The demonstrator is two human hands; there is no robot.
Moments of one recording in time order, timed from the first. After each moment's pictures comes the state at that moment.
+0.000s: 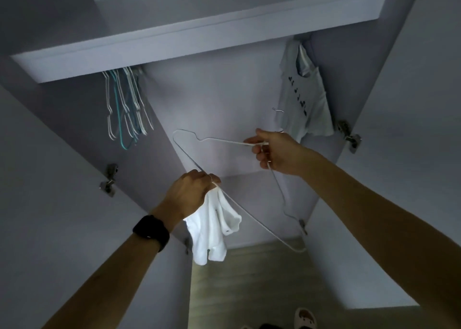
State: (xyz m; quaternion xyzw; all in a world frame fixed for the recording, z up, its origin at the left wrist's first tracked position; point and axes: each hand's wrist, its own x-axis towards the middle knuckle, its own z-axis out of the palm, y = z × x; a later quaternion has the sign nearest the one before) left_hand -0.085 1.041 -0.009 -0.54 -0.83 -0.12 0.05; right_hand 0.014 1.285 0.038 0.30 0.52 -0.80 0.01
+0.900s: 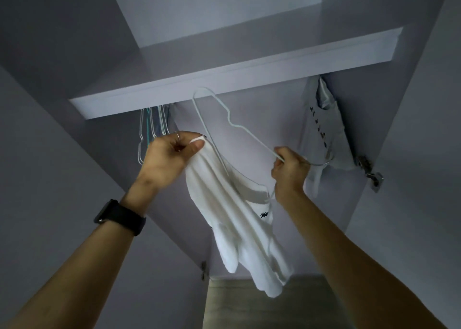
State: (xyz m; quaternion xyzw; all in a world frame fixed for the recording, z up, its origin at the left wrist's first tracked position) left_hand -0.105 1.067 0.138 -0.32 -0.80 -0.50 0.00; right_hand -0.005 1.275 0.041 0.29 0.32 -0.82 -0.37
